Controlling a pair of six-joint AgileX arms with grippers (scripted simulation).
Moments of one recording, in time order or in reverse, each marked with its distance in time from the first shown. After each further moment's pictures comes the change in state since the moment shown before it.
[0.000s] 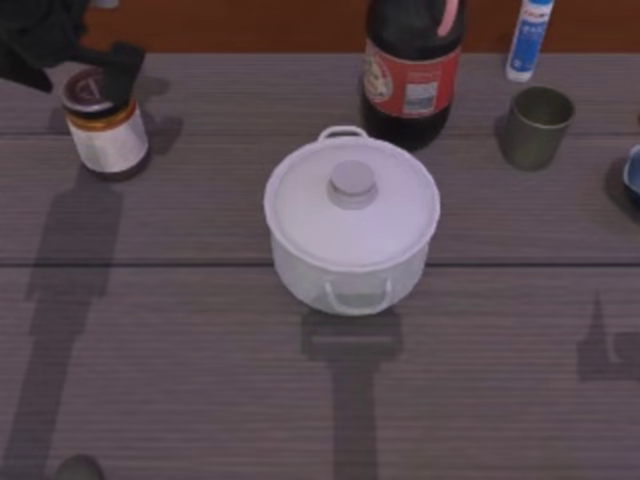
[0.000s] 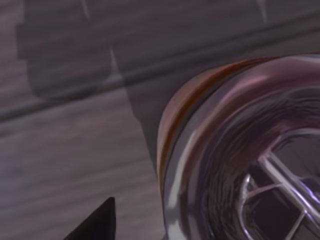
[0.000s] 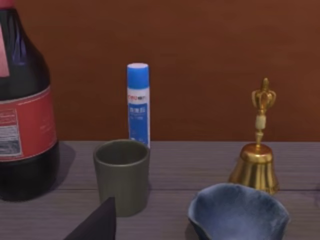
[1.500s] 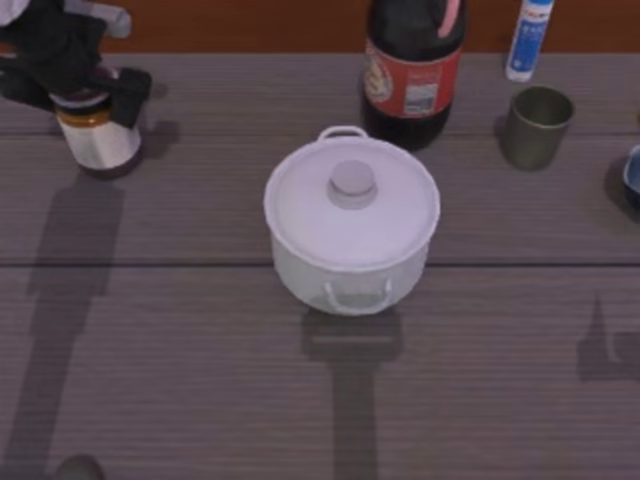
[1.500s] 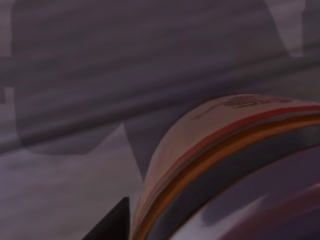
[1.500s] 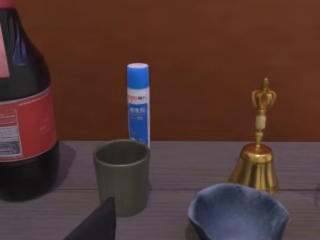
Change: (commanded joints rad) left arm -0.007 0.099 -0.011 0.107 -0.002 -0.006; right arm 0.000 0.000 0.000 0.000 0.000 0.000
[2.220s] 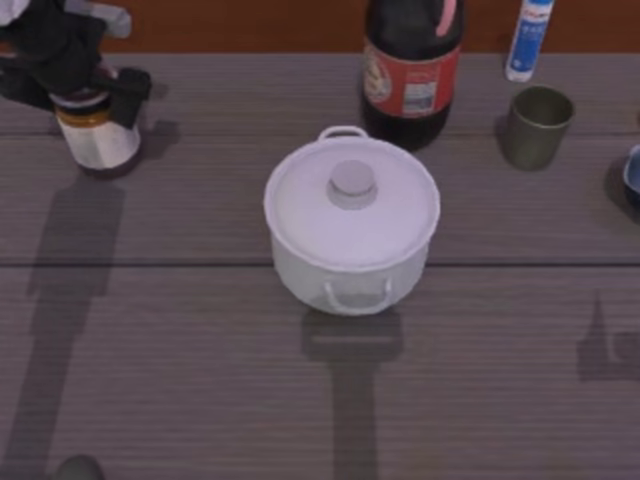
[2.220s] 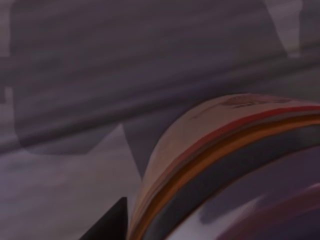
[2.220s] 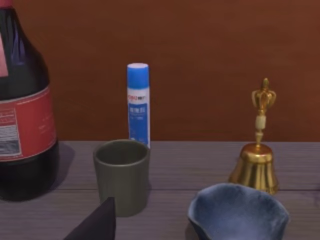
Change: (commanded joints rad) left arm 0.000 0.000 0.000 0.000 0.000 0.000; right arm 0.000 0.000 0.000 0.000 0.000 0.000
